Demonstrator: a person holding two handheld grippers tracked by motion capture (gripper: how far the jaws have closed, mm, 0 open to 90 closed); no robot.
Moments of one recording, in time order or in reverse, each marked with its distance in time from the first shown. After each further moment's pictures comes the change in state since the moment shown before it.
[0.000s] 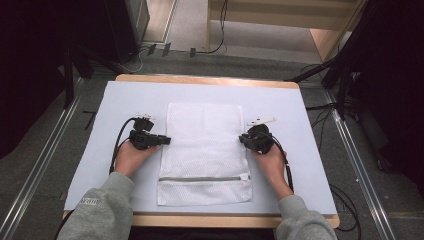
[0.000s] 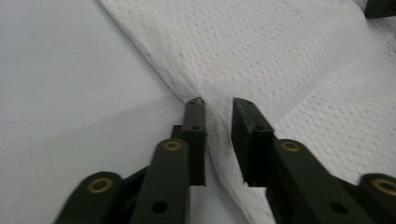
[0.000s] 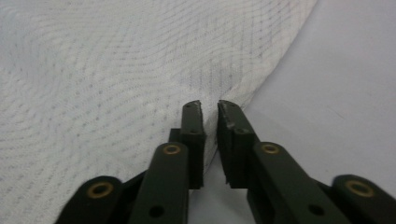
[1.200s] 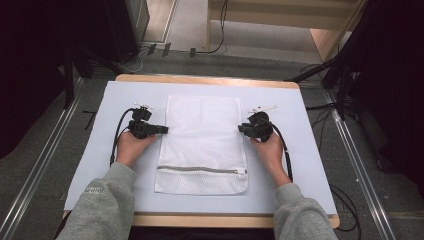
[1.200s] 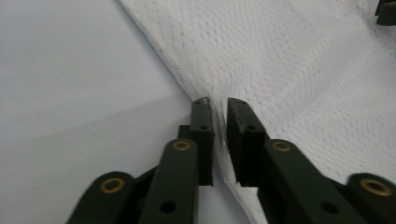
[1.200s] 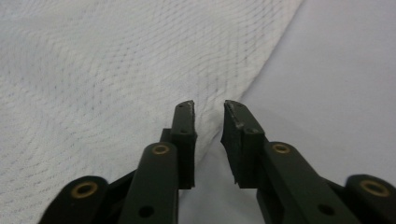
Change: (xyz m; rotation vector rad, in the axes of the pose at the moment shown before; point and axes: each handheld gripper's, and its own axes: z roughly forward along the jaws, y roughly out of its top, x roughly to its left) left arm 0.030 0.022 0.002 -0.045 -0.008 -0.063; right arm -0.027 0.026 0.013 -0.032 0.017 0.048
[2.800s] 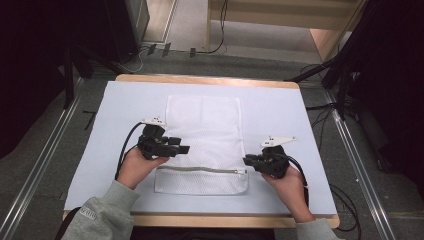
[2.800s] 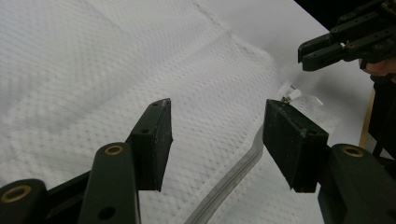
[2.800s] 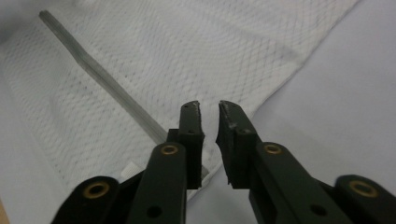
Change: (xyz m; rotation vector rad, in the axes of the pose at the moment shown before) left arm -0.110 -0.028 -0.032 -0.044 -0.193 0.216; right arm 0.052 -0.072 -0.090 0.021 0.202 -0.076
